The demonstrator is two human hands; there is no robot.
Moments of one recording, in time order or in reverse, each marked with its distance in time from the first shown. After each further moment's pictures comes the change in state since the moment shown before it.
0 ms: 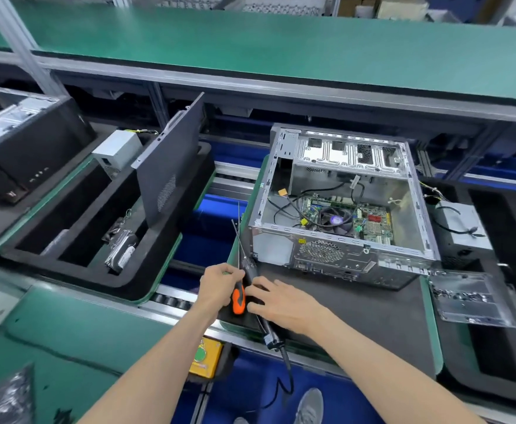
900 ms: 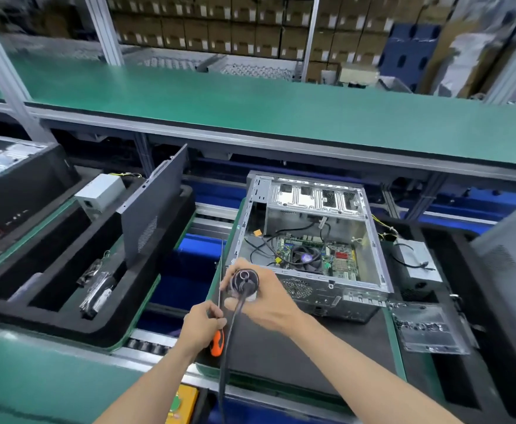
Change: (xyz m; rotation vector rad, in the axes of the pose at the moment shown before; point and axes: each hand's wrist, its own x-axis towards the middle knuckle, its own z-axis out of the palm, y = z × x) left_hand 0.004 -0.009 0.002 0.177 -0.087 0.175; right_hand -0.006 -0.010 -0.126 1.072 0.639 0.306
